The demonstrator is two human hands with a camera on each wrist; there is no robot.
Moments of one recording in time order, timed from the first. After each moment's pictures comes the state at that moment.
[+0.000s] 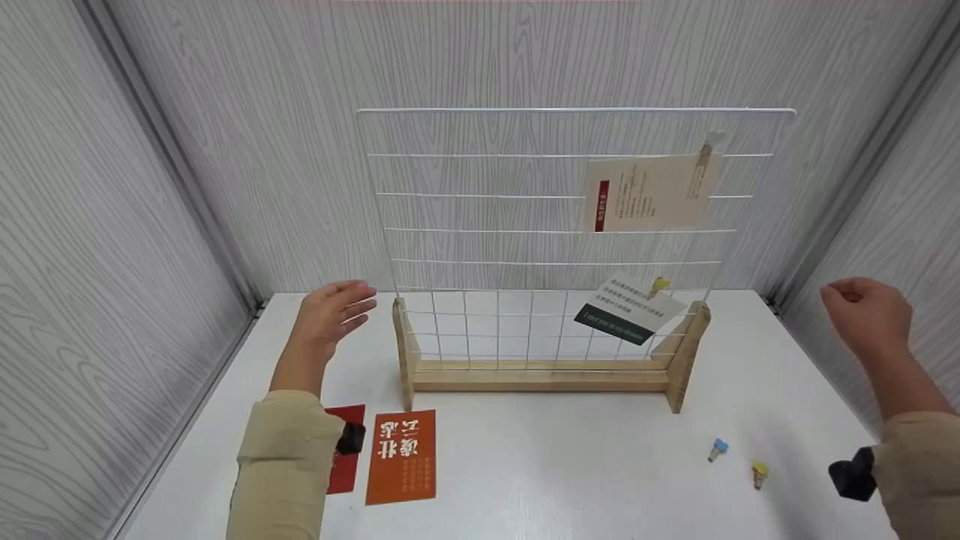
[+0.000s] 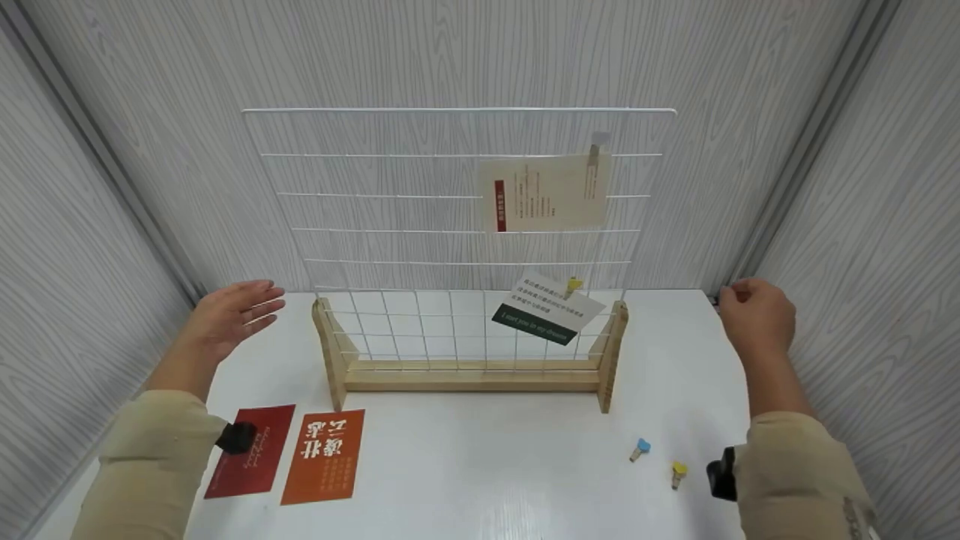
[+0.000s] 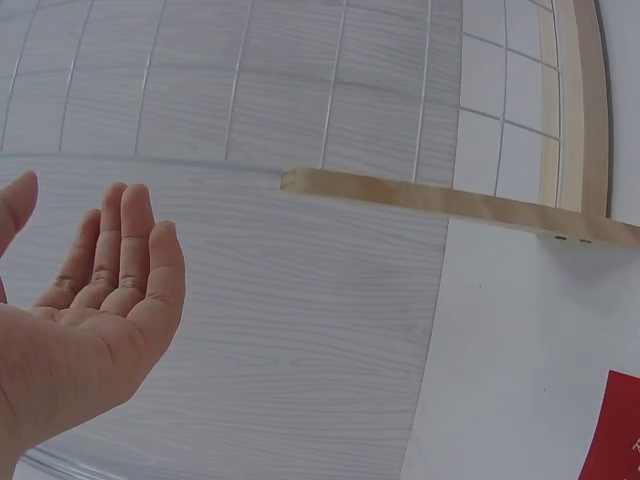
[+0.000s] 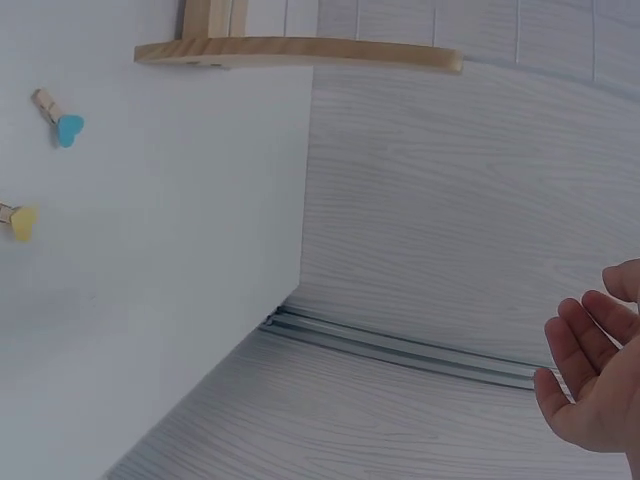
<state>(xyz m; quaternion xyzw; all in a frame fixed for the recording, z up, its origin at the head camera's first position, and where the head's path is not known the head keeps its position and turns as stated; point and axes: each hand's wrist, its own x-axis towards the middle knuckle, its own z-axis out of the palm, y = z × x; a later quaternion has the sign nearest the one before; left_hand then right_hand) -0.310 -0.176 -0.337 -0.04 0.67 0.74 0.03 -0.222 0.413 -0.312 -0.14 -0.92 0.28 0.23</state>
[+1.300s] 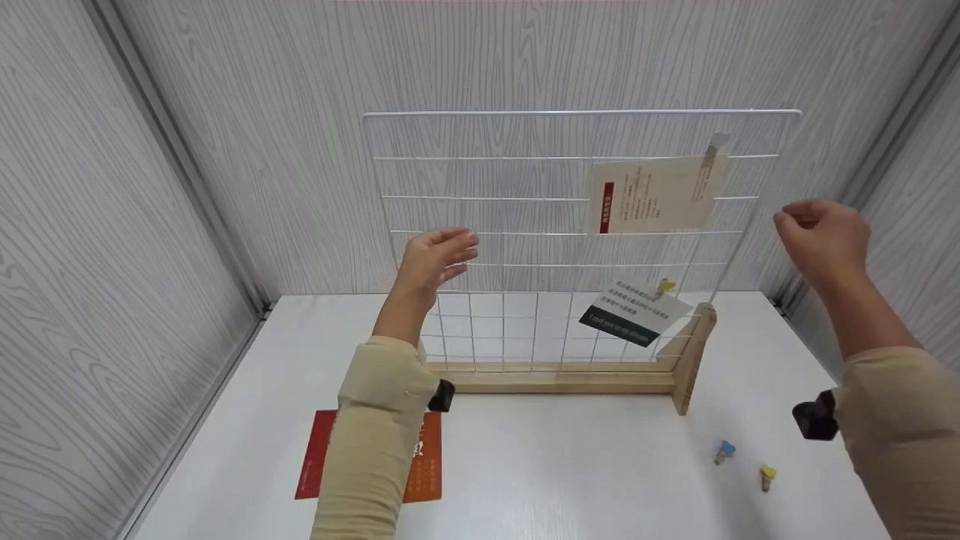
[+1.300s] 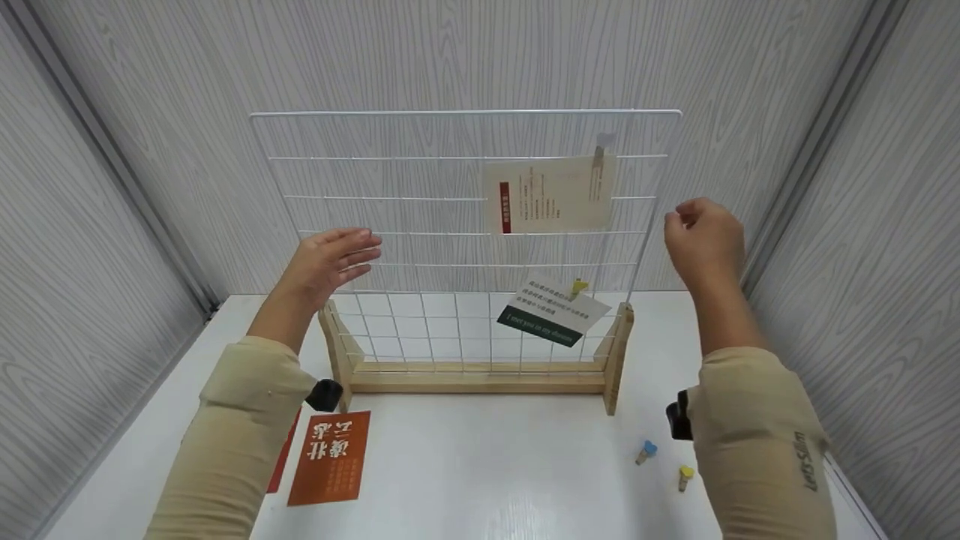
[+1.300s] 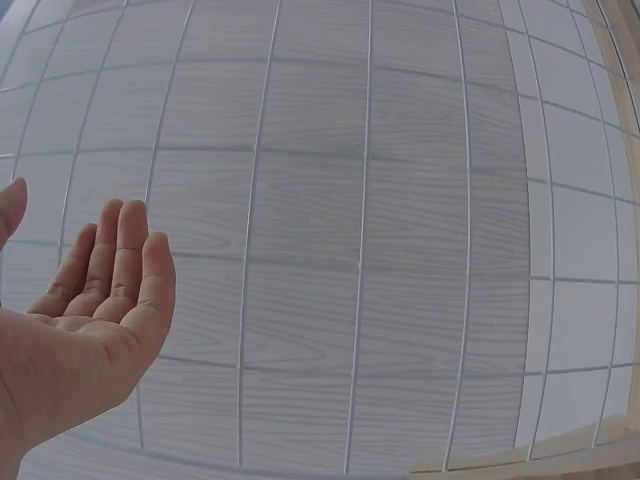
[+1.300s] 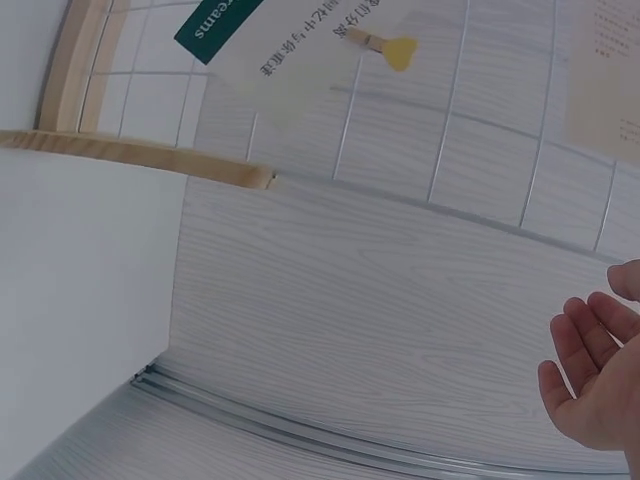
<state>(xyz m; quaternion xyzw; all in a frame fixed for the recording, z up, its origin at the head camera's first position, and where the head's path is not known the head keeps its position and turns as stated) -0.322 -0.066 -0.280 0.10 0.63 0.77 0.03 -0.257 0.343 -0.242 -0.08 -0.90 0.31 0.29</state>
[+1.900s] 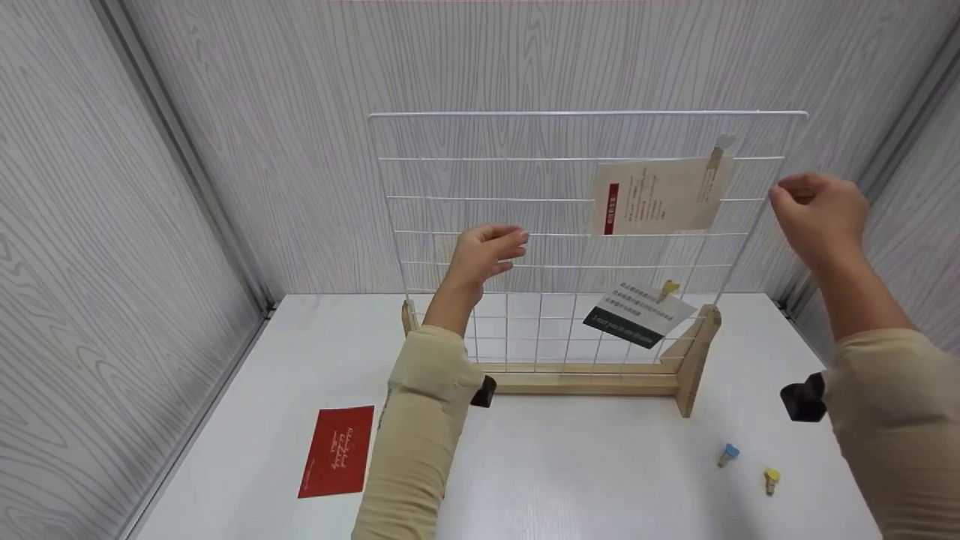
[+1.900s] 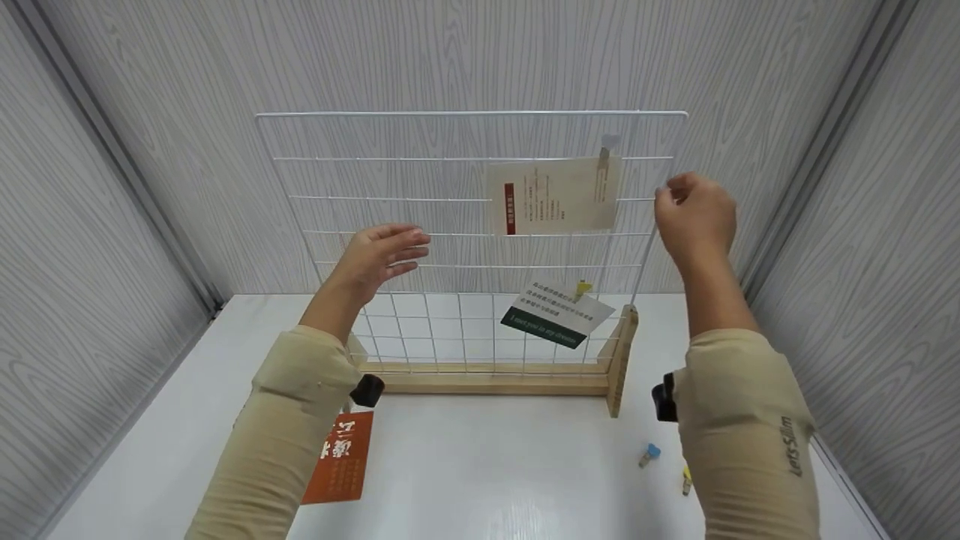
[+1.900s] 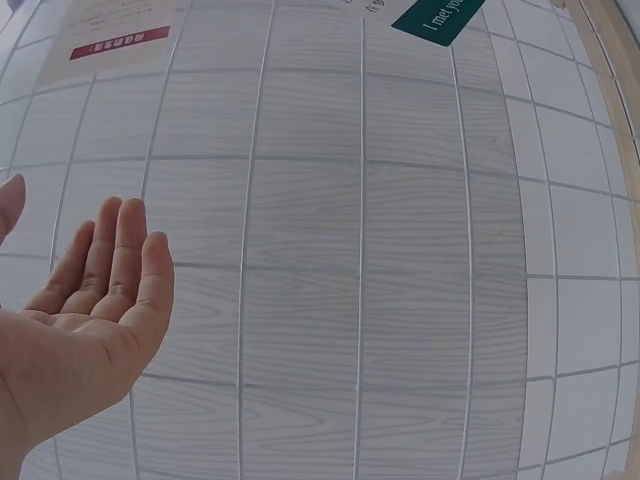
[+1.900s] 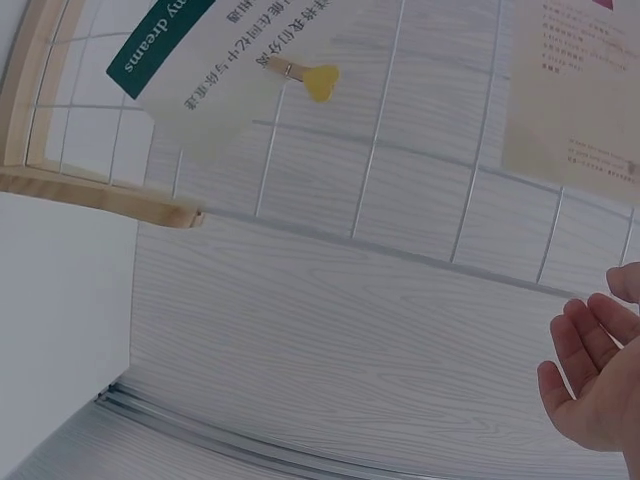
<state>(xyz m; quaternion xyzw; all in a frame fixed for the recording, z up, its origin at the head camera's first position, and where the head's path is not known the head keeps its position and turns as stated) -0.324 -0.019 -0.277 0.14 0.65 0.75 0.04 -0.266 0.321 -0.218 -0.09 -0.89 0.31 0.32</state>
